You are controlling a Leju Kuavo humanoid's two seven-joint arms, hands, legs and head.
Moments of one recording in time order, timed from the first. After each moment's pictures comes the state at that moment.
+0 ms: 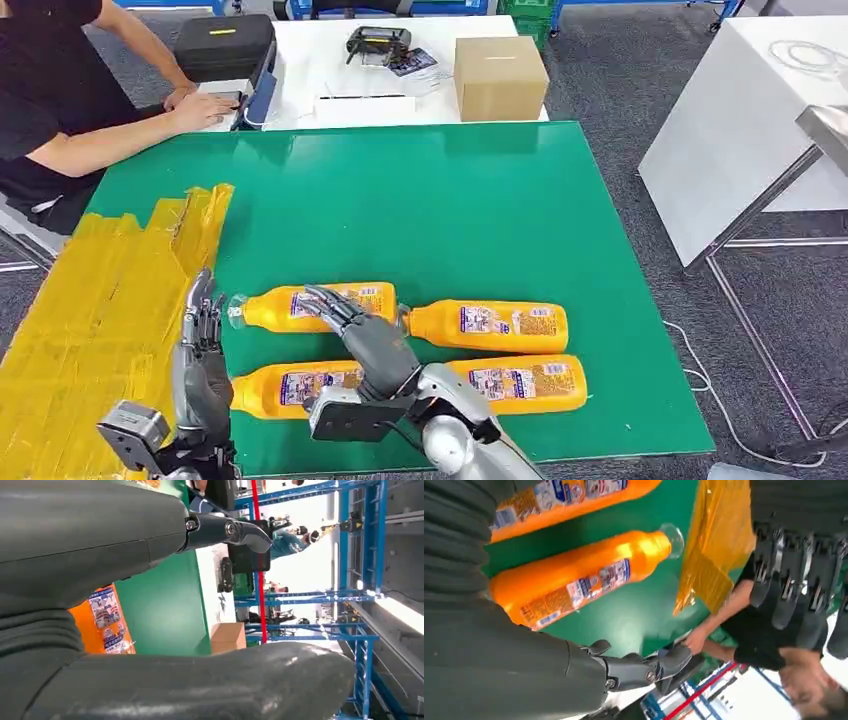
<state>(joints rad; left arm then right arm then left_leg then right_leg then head) 0.20 -0.31 0.03 -1.69 -0.17 -0.09 -0.66 -0.24 0.18 0.71 -1.26 0.65 -0.01 -0.25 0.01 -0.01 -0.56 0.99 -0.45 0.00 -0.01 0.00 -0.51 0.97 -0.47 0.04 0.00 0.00</state>
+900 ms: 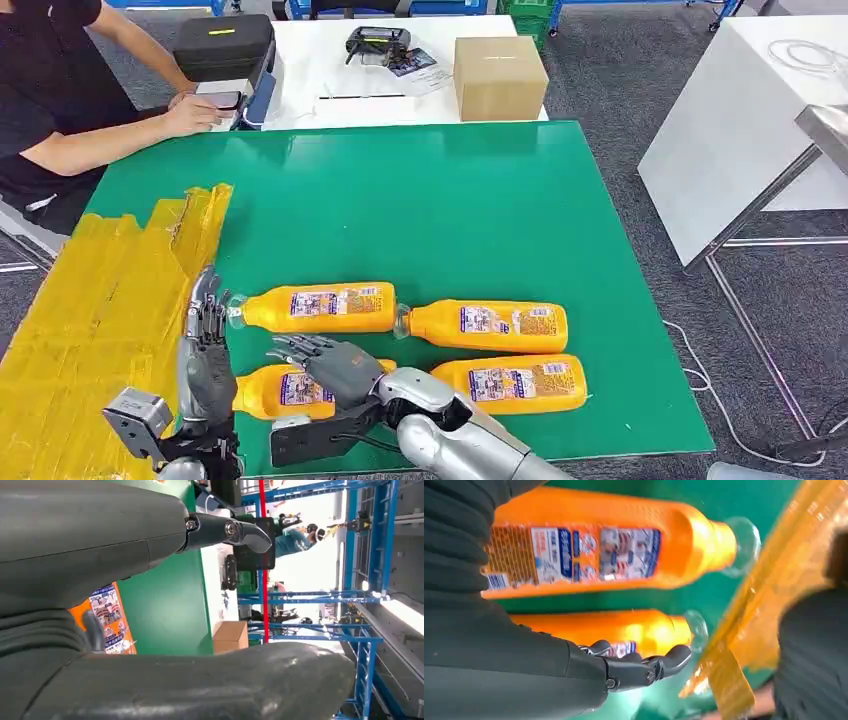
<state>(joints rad) 0.16 -0.31 0.05 -1.64 -0.15 -0.11 -0.65 -0.43 0.18 0.99 -1.02 0.60 0.10 -0.10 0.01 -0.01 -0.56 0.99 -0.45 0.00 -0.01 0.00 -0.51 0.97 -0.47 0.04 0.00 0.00</state>
